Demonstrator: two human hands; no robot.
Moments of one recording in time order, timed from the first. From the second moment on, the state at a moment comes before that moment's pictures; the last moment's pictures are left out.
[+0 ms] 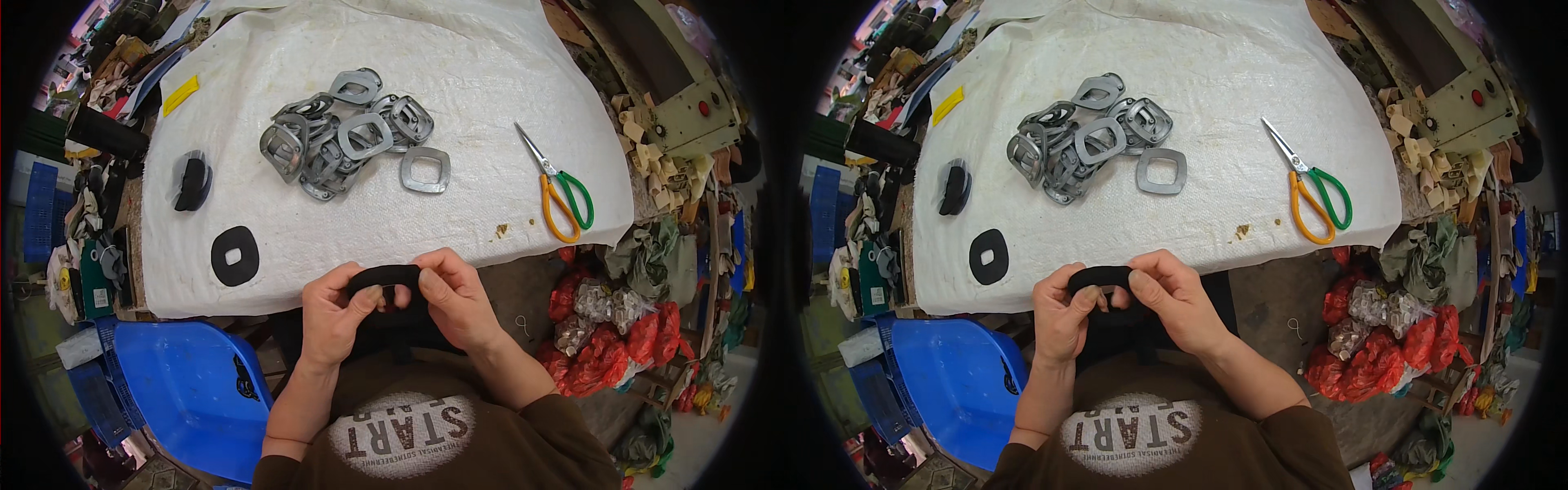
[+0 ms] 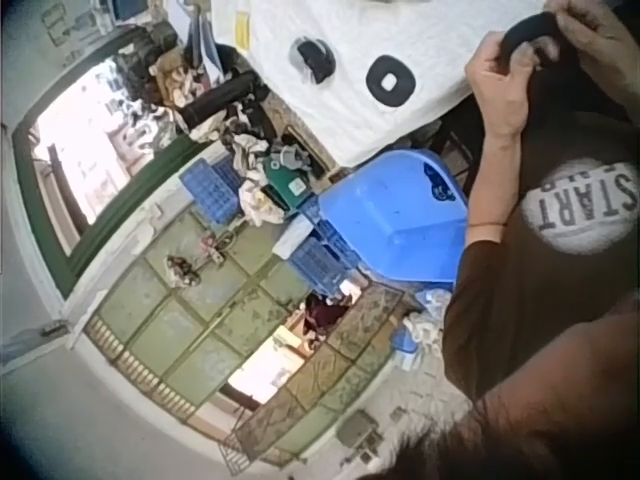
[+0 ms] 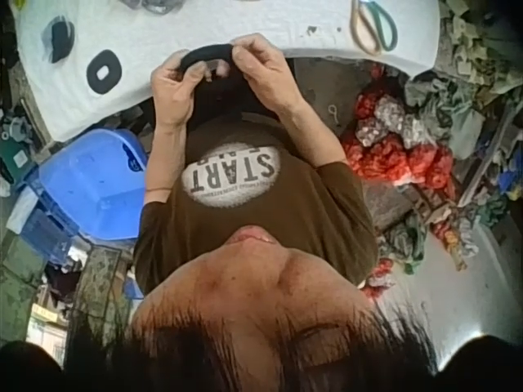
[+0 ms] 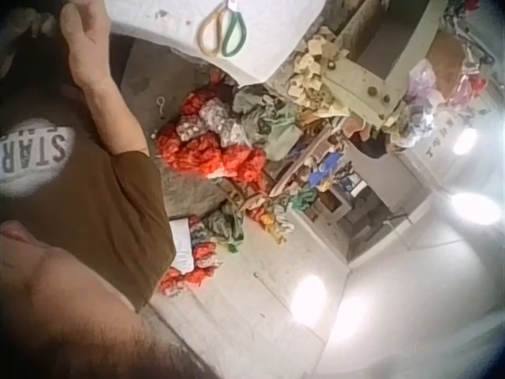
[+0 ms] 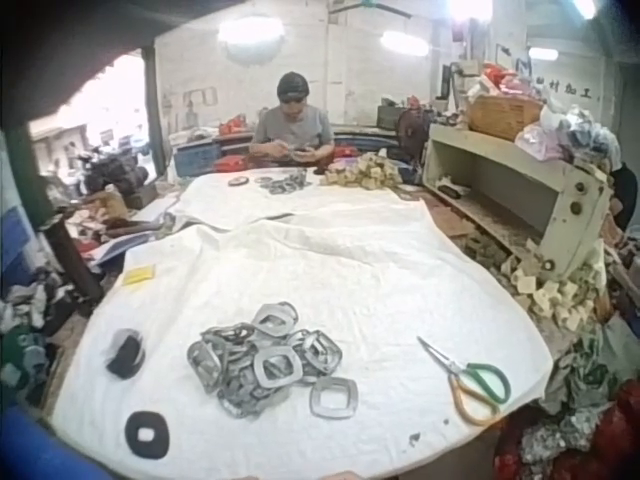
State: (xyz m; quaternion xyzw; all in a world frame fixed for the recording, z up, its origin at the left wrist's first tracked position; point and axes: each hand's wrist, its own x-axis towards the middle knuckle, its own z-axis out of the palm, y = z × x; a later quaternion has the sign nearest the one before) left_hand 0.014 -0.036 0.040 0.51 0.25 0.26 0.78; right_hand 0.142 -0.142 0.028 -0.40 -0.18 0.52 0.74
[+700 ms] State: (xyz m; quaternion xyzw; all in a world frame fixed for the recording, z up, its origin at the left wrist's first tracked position) left_hand 0.015 -0.033 0.040 0.63 0.15 0.26 0.72; right_hand 0.134 -0.147 0.016 -0.12 -0.11 0.66 0.73
